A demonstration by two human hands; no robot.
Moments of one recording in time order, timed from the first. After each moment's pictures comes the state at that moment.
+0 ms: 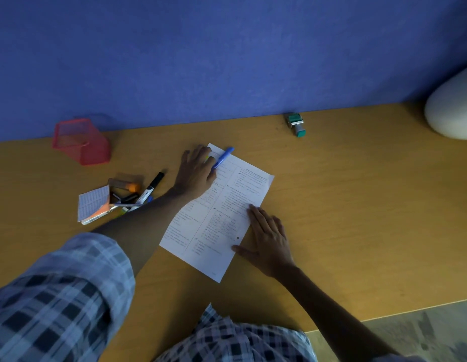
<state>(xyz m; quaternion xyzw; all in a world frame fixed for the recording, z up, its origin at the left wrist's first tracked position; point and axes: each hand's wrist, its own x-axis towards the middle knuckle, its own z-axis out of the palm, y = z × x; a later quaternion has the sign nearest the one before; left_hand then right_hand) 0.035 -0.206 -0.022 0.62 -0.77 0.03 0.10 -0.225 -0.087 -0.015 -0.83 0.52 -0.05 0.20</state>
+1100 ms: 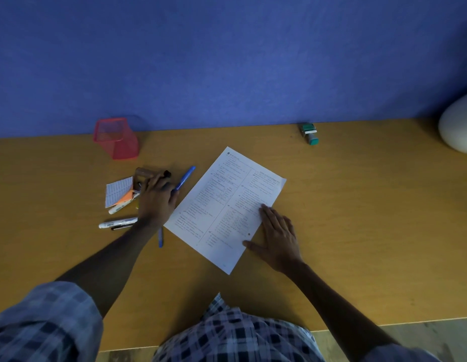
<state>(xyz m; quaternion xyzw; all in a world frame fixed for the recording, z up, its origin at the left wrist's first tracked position) 0.117 -0.083 -0.016 0.74 -0.66 0.05 0.11 -0.229 -0.087 -0.014 -0.83 0.52 -0.05 0.20</state>
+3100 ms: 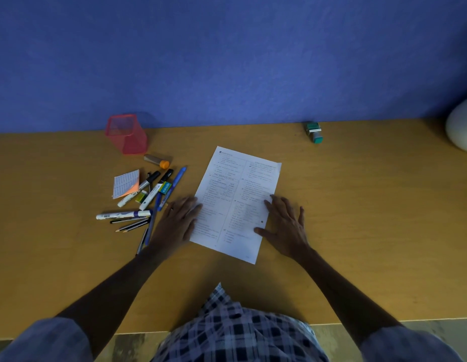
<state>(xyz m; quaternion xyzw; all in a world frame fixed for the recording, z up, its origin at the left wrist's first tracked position) 0.070 -0.011 -0.032 0.65 -0.75 -0.04 0.07 -0.244 -0.110 -0.017 -0.84 0.51 -0.04 0.18</state>
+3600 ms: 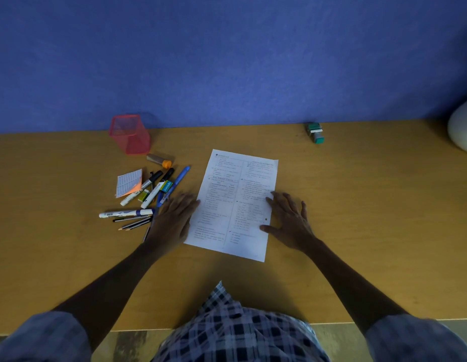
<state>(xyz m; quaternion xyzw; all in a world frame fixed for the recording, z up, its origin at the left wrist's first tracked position) 0.080 -0.012 -0.020 0.65 -0.76 -0.03 0.06 -0.251 -0.130 -0.015 -0.86 0.47 0.00 0.18</state>
